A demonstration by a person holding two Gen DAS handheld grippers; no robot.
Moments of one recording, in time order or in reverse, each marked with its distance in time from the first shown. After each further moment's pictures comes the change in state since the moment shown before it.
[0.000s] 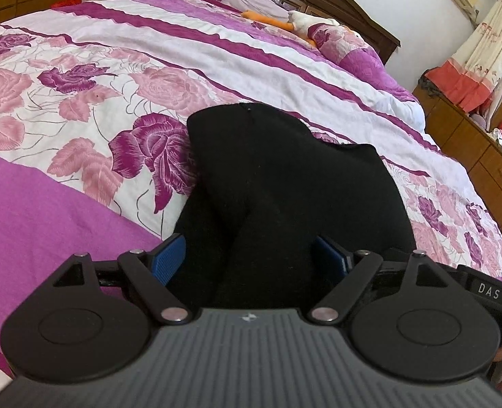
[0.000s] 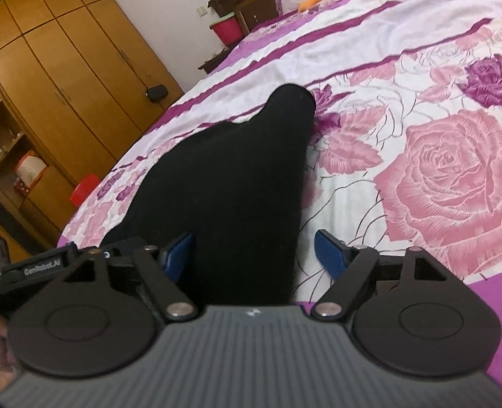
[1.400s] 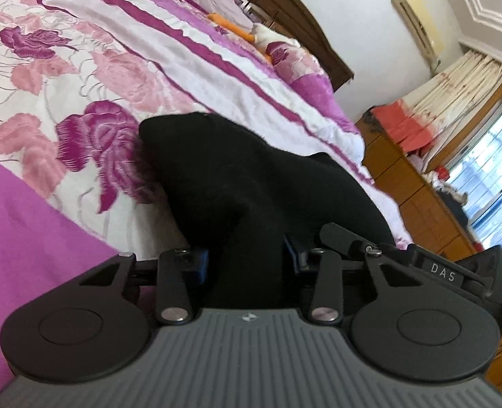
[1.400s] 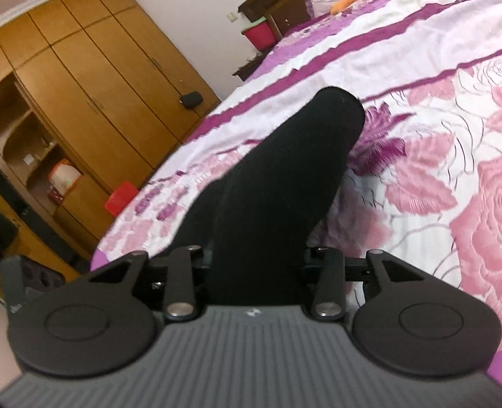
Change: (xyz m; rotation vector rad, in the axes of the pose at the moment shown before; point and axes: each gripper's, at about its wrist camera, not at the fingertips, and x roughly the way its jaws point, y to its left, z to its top) left arm 0.012 0.016 0.007 -0.168 -0.036 -0.298; right arm 0.006 0.027 0.025 0.014 -0.026 0.147
